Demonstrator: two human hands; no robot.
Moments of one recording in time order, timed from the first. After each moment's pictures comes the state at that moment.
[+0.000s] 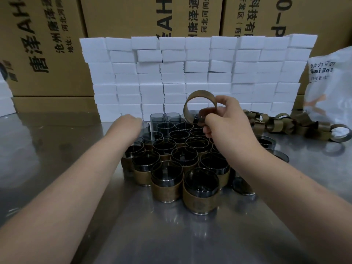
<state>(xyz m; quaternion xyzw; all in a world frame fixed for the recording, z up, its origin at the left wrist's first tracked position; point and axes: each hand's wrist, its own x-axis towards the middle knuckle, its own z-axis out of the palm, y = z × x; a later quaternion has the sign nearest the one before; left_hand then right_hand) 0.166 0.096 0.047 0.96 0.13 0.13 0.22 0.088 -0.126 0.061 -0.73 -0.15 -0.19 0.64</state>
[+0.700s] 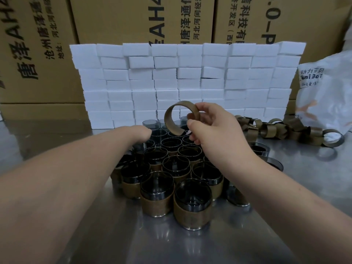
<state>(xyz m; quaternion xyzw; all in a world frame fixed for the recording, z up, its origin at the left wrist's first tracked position) 0.234 0.068 0.038 0.99 0.07 0.01 0.14 0.085 -0.125 0.066 -0.75 -0.18 -0.19 0.61</state>
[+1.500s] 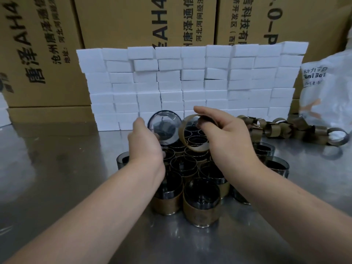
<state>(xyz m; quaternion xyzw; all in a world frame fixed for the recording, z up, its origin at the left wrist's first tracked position) 0.096 0.006 0.056 0.52 0.15 0.24 0.81 0.072 -0.118 0.059 -0.70 -0.21 -0.24 0.64</state>
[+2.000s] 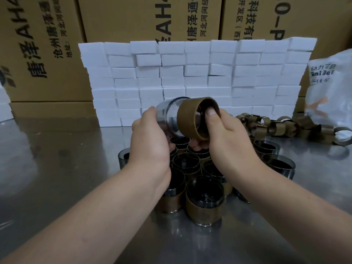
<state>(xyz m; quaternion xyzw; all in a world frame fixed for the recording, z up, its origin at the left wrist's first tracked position) 0.059 -0.003 0.065 0.53 0.04 0.24 0.81 0.070 -0.111 0.057 -0.72 -0.22 -0.22 0.62</state>
